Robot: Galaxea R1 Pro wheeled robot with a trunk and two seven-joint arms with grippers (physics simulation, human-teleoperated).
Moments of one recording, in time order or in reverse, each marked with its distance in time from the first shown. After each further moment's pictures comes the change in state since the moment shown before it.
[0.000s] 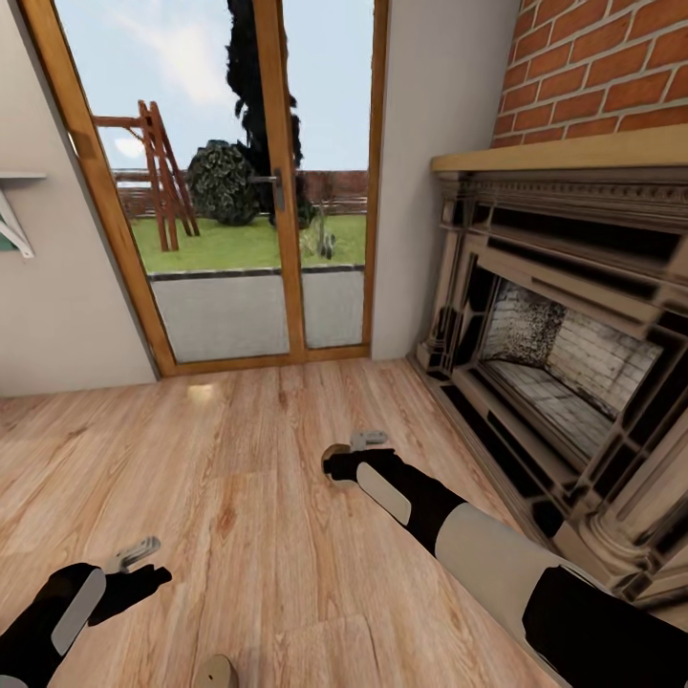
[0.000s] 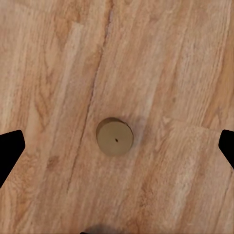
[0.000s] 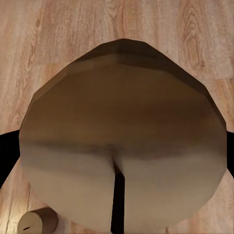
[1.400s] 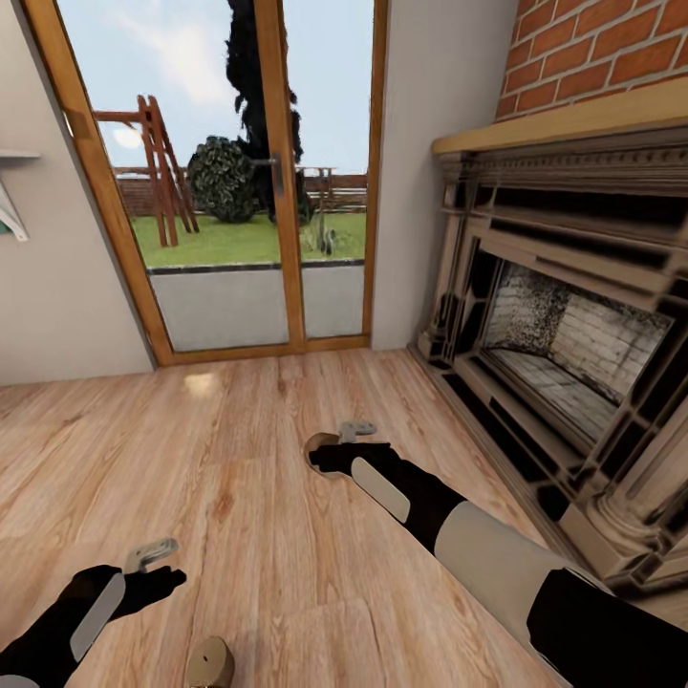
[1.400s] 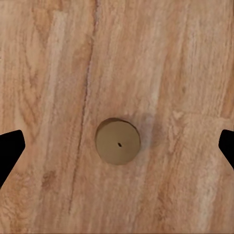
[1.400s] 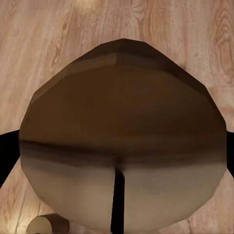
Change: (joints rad) left arm 0.000 -0.012 -0.128 0.010 -0.001 -0.073 -0.008; right arm 0.000 -0.004 0.001 -0.084 0.005 -0.002 0.051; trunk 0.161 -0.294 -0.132
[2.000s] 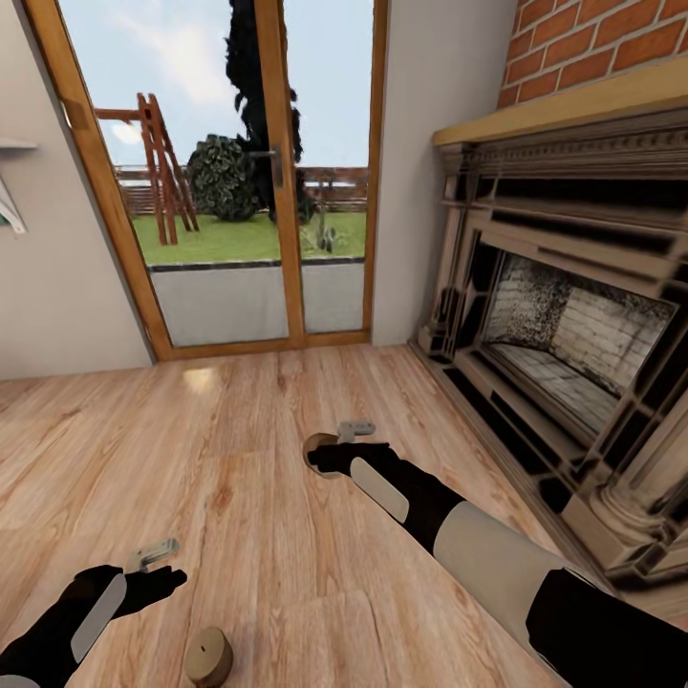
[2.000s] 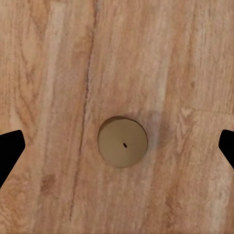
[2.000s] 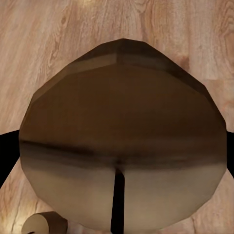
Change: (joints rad) left arm 0.000 0.001 -0.012 0.000 -0.005 -0.006 0.000; right arm 0.000 0.004 0.001 -0.001 -0.004 0.000 0.000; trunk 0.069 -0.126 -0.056
